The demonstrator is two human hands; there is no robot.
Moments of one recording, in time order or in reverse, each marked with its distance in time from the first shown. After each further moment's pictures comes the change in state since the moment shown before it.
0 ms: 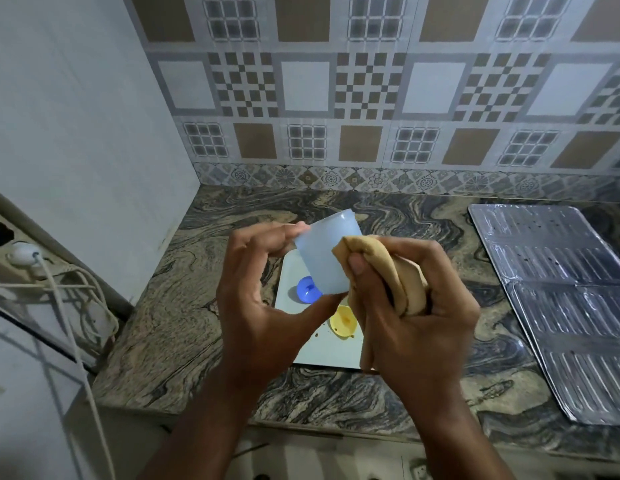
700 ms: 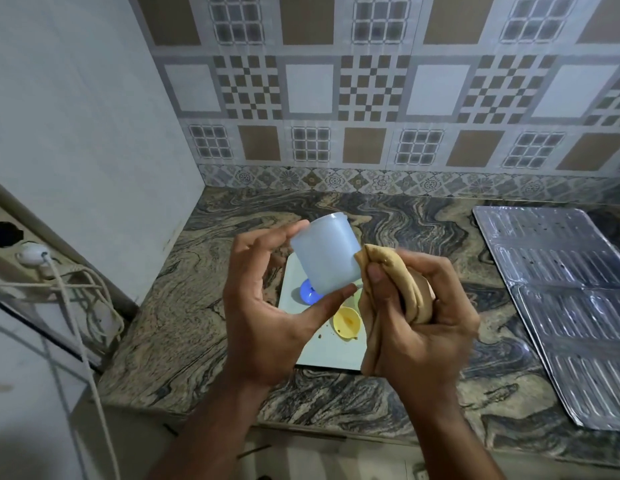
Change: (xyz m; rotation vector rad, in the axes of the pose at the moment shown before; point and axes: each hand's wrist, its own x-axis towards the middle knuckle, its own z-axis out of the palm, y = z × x) left_hand -0.004 0.003 0.000 -0.027 0.001 -0.138; right_hand -0.010 0.014 0.001 0.161 0.066 0.079
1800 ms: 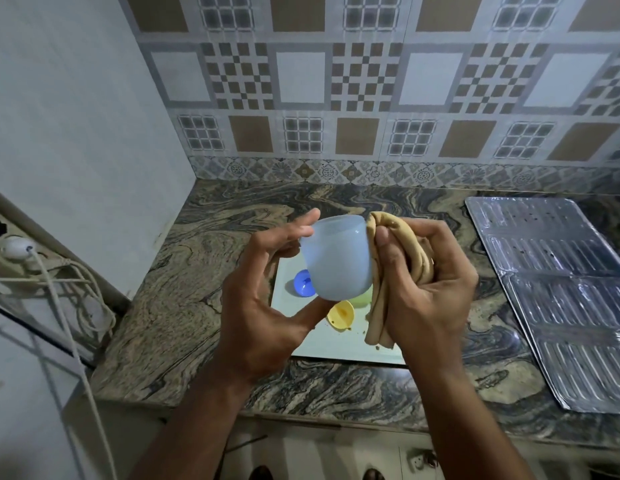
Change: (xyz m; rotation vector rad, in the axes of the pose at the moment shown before) left_hand -0.002 -0.001 -0.003 -0.177 -0.213 -0.005; right_hand 0.026 0.004 -0.008 -0.025 -0.016 0.120
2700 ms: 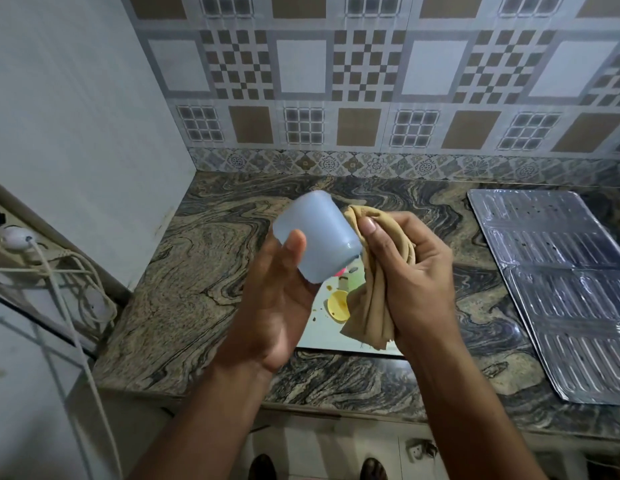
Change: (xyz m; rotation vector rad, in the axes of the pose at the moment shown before) left_hand 0.006 0.010 0.019 -0.899 0.101 -0.648; right_hand 0.004 0.002 0.004 0.179 -0.169 0.320
